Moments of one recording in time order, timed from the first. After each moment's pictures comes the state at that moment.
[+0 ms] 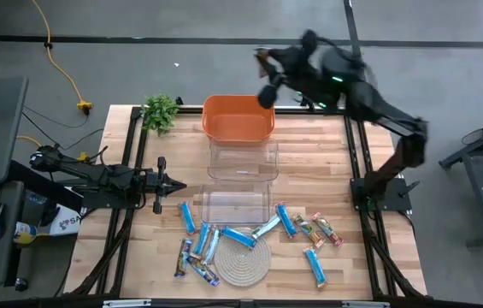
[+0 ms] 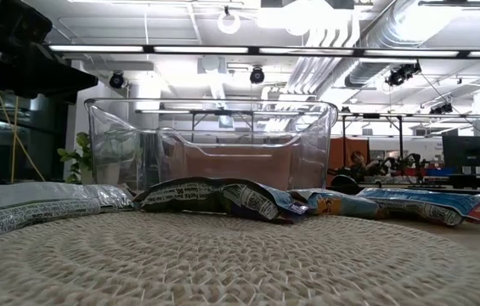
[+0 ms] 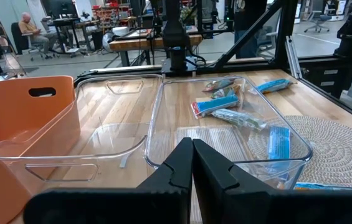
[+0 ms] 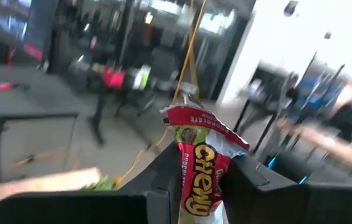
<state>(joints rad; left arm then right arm) -0.29 0.16 0.01 0.06 -0.31 0.05 -0.23 1.65 2.11 -0.43 0.42 -0.26</state>
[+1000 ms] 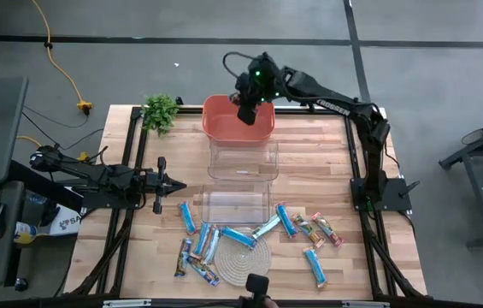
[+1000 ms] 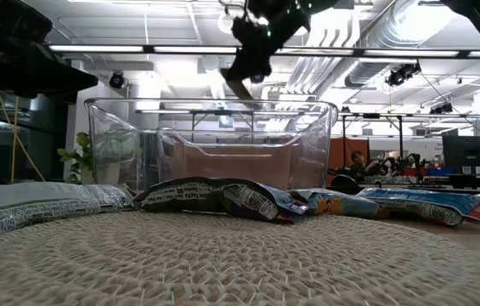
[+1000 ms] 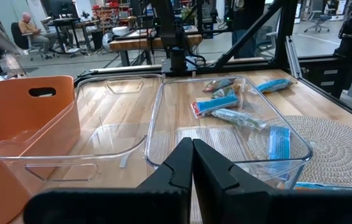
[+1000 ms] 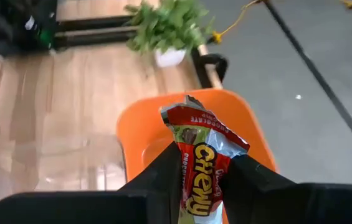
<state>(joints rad) -0.29 0.16 0.01 0.06 -0.31 0.05 -0.51 1.96 1.93 -0.62 -0.19 -0.22</state>
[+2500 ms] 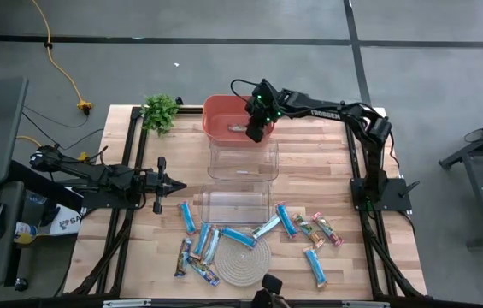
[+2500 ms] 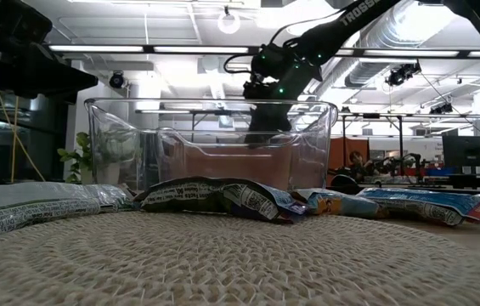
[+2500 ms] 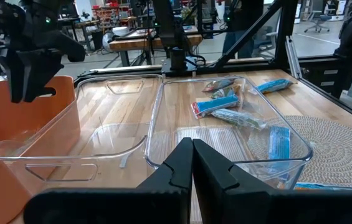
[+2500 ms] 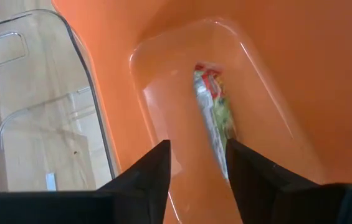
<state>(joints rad) -0.29 0.16 0.01 0.06 -0.31 0.05 -0.56 1.96 1.52 -0.45 -0.20 -0.09</state>
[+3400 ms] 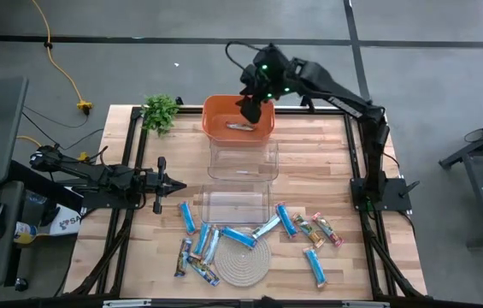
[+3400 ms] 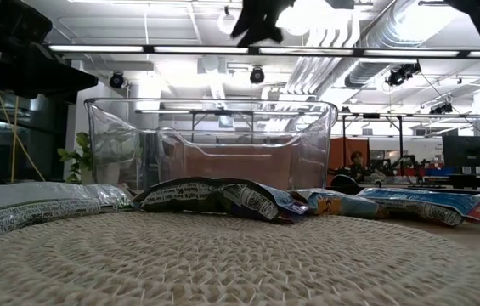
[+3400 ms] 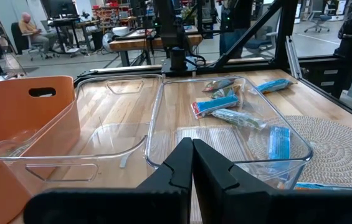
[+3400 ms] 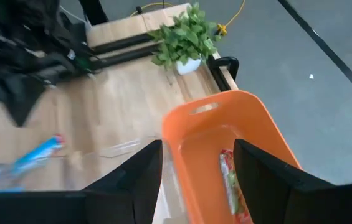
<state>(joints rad) -0.29 0.16 0.01 0.06 -0.31 0.05 -0.44 1.95 2.31 -1.04 -0.14 -0.02</state>
